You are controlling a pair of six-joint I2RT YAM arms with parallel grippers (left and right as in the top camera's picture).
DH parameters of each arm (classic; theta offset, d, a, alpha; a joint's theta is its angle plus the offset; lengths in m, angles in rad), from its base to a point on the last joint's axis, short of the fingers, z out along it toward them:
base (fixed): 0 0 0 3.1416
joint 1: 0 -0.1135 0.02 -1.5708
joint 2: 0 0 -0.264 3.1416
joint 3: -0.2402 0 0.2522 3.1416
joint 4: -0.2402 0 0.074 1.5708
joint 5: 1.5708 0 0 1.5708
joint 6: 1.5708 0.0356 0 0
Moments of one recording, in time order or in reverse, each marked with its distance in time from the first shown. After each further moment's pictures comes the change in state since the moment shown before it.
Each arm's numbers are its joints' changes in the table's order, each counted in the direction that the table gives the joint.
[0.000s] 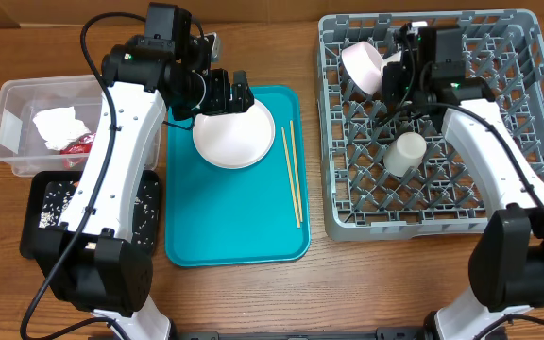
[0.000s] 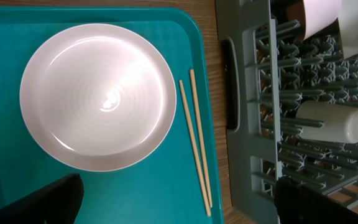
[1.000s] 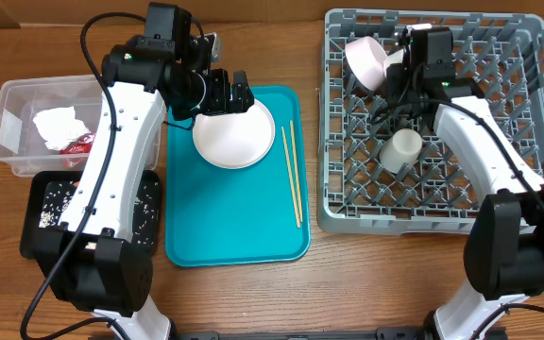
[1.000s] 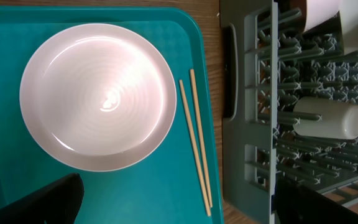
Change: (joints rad) left arm 0.000 0.000 0.000 0.000 0.000 0.000; right arm 0.002 -0.060 0.000 0.041 0.223 -0.001
